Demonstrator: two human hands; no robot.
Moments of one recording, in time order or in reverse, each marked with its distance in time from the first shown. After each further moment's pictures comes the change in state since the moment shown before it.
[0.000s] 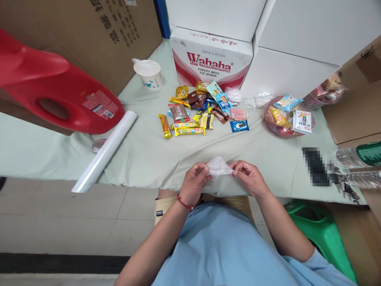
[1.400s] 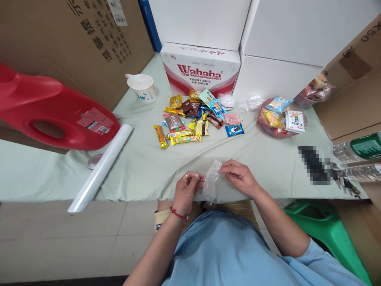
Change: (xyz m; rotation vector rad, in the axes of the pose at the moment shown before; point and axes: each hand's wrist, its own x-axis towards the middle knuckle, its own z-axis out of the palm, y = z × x) left_hand 0.001 0.011 -0.017 0.245 0.142 -0.010; right_hand 0.020 -0.013 0.010 -0.453 -0.127 -0.339
